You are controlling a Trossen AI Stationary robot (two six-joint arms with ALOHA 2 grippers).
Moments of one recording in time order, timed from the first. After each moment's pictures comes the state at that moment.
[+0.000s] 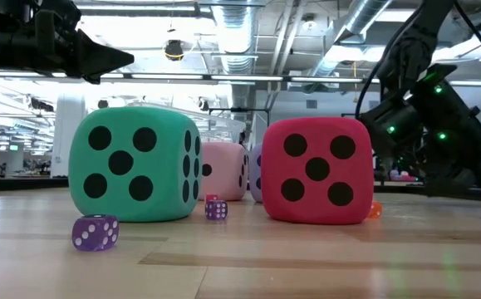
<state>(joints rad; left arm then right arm) 0.16 0.33 0.07 0.33 -0.06 0.14 -0.11 1.71 0.68 -1.15 0.07 1.20</state>
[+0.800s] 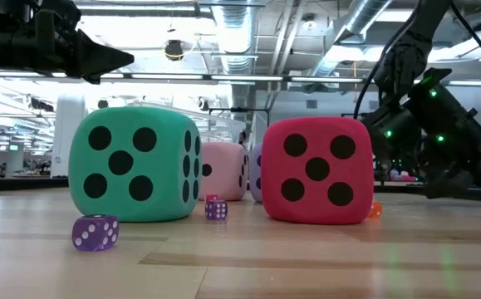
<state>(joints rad) 0.16 0.33 0.07 0.33 -0.06 0.14 -0.15 1.74 0.68 -1.15 0.04 1.21</state>
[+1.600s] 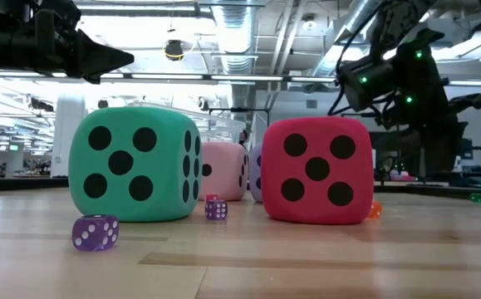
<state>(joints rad) 0.16 0.33 0.07 0.33 -0.06 0.14 -0.17 1.53 0.84 -1.25 0.29 1.19</state>
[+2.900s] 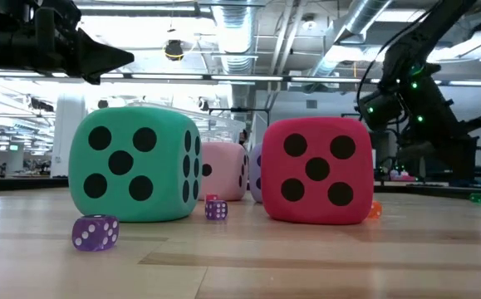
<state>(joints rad) 0.16 0.33 0.07 0.34 -0.06 0.11 -0.72 1.48 0.72 -1.17 0.21 0.73</state>
